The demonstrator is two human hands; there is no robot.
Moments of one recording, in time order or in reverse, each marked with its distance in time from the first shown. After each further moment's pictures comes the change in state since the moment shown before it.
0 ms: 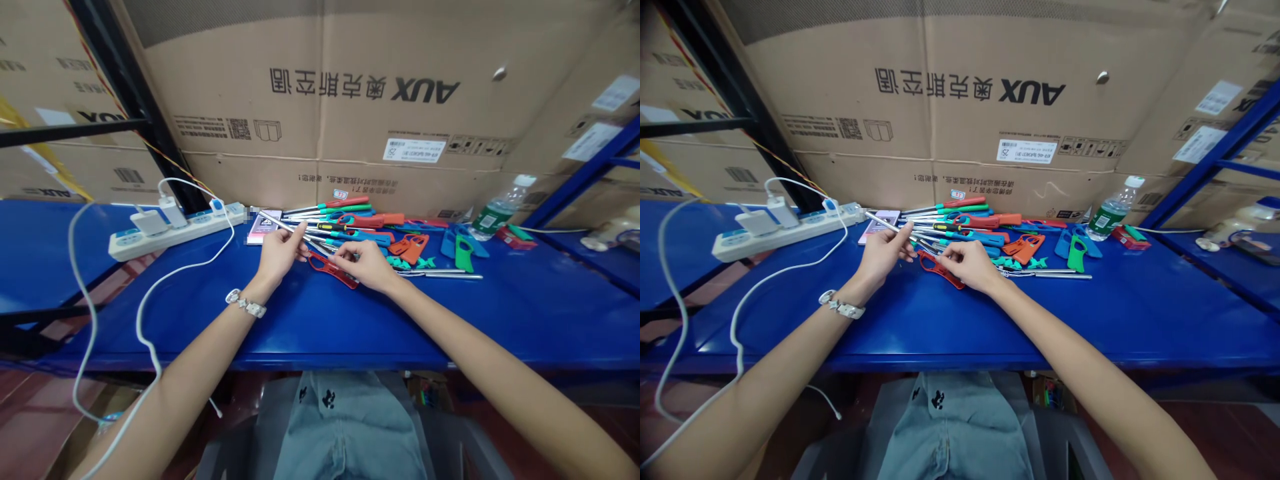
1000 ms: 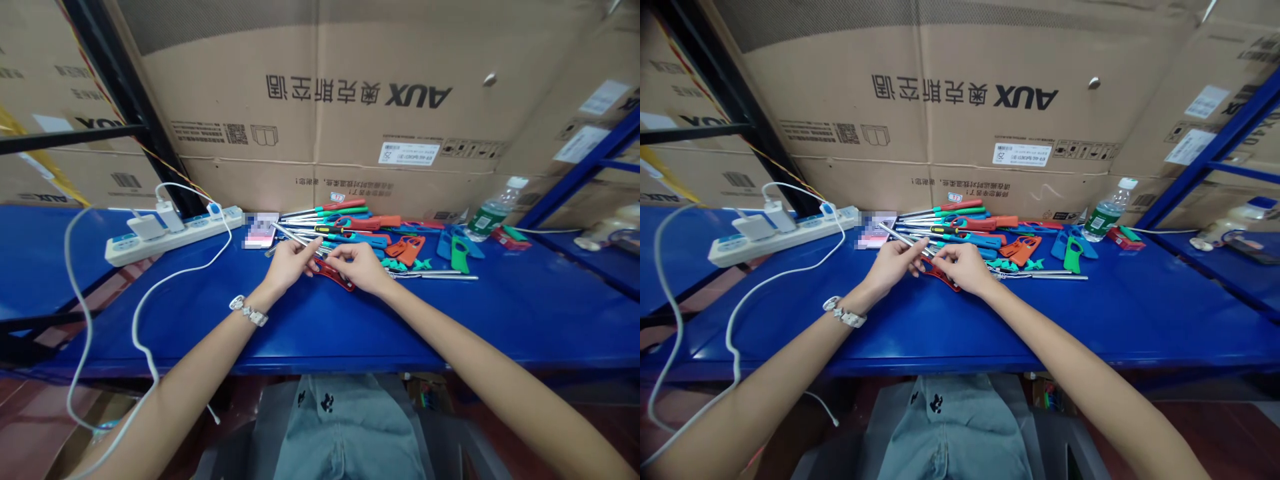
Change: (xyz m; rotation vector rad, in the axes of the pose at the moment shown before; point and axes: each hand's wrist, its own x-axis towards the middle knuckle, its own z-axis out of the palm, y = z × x) left_hand -0.009 -0.006 0.011 0.076 -0.205 -0.004; right_hand 0.000 -0.006 0.008 0.168 -0.027 0.113
